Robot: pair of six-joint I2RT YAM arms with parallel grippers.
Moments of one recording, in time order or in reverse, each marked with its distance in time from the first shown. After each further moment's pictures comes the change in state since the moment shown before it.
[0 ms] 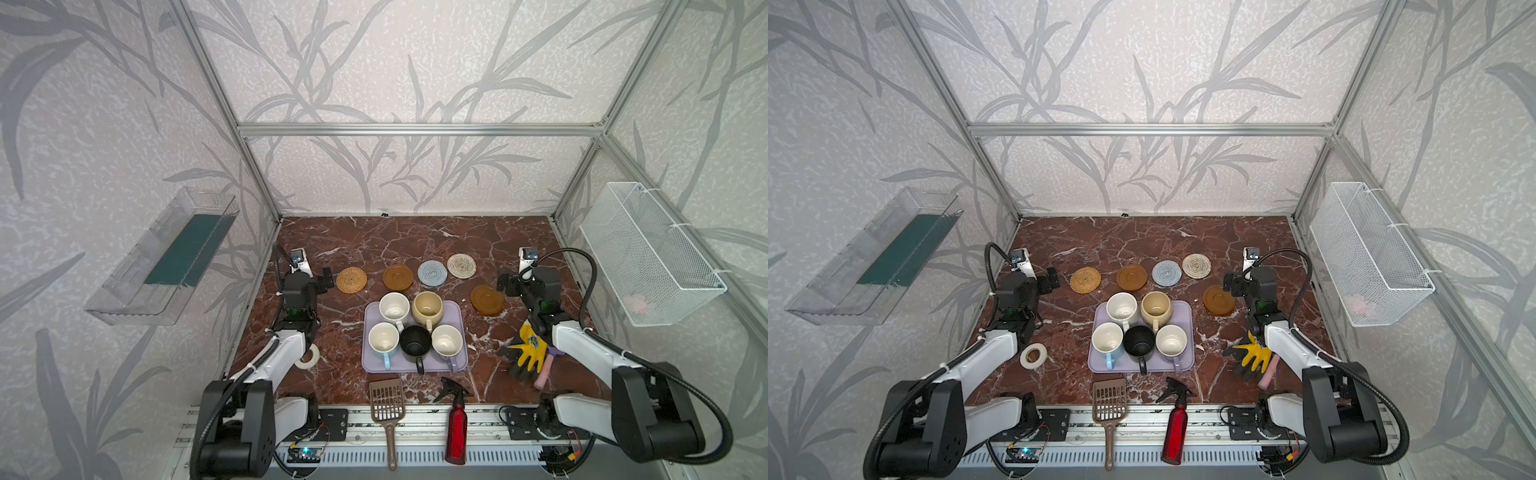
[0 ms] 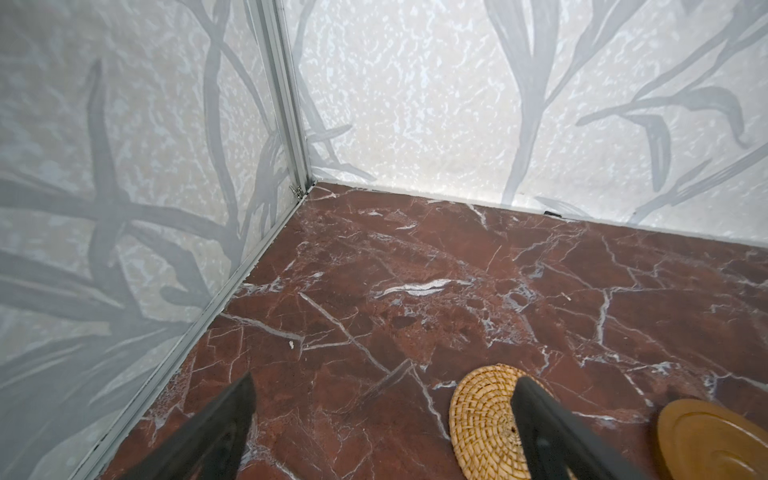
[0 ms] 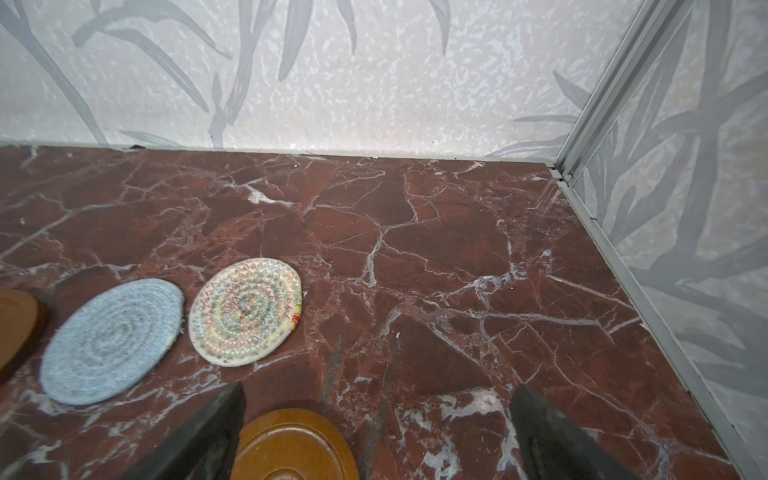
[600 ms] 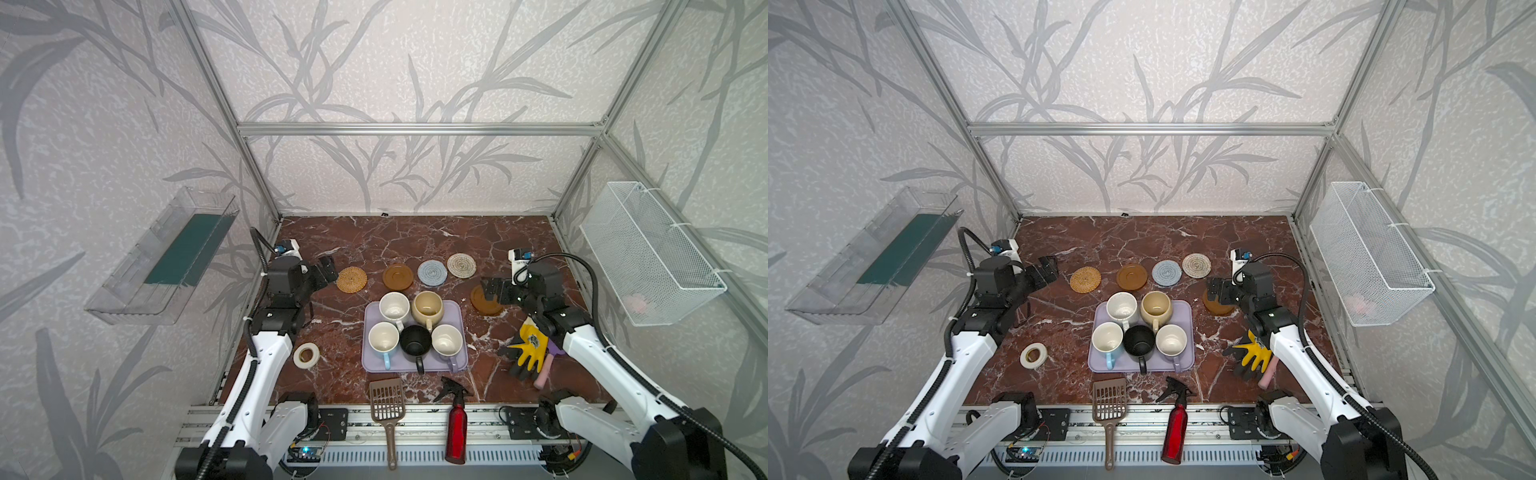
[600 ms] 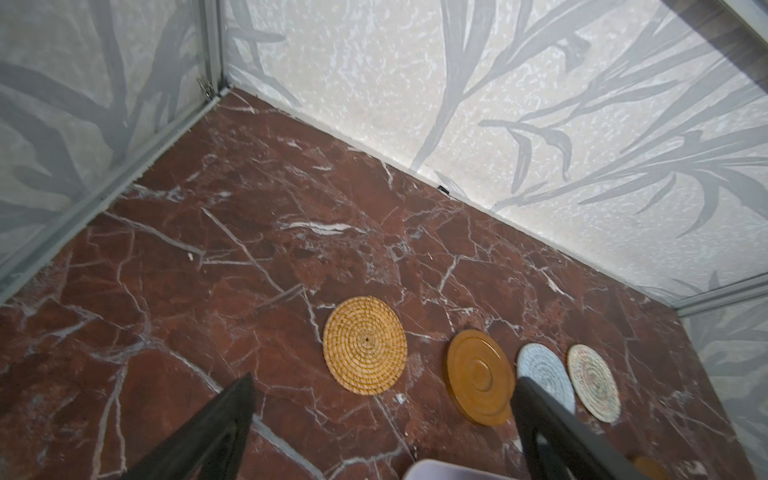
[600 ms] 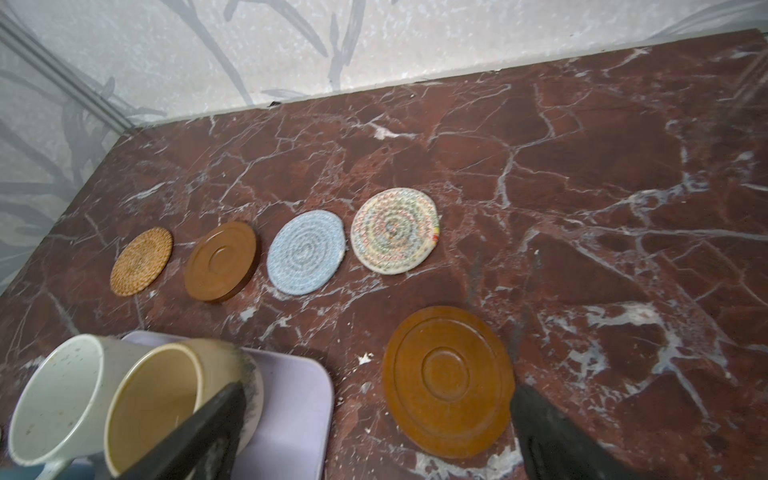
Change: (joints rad) left arm -0.003 -0.165 0.321 -0.710 0.292 -0.371; right arm 0.178 -0.181 0.153 -0.521 -0.174 0.199
